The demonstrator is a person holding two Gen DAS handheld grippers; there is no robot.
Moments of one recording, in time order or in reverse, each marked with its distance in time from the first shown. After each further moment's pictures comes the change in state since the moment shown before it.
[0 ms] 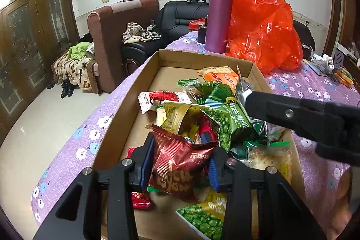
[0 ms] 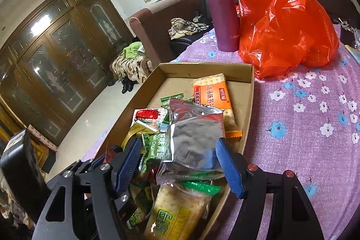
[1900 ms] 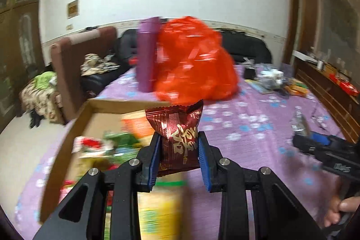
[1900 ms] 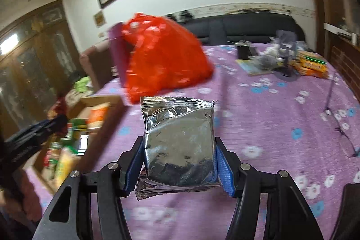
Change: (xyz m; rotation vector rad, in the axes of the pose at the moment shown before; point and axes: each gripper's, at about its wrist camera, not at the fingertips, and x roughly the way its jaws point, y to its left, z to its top) left arm -0.050 -0.086 0.034 0.087 -0.157 -0.217; right arm -0.154 -0.126 -0.047 0.038 -0.218 -0.273
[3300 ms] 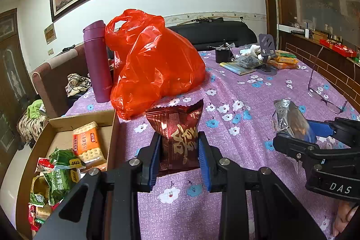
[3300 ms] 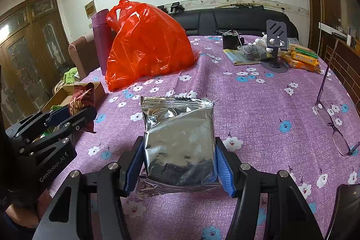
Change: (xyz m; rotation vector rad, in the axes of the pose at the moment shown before) left arm 0.053 -0.112 -0.012 0.216 -0.003 -0.041; right arm 0.013 -0.038 -0.017 -0.008 0.029 -0.137
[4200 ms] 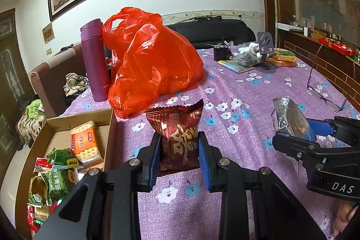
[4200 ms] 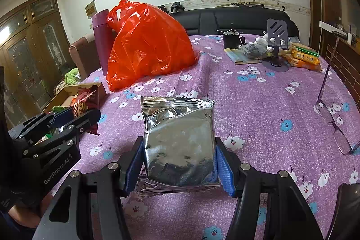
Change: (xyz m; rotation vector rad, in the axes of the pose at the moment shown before) left arm 0.002 -0.003 -0.002 0.004 0.008 -0.005; right arm 0.001 0.000 0.000 0.003 0.004 0.007
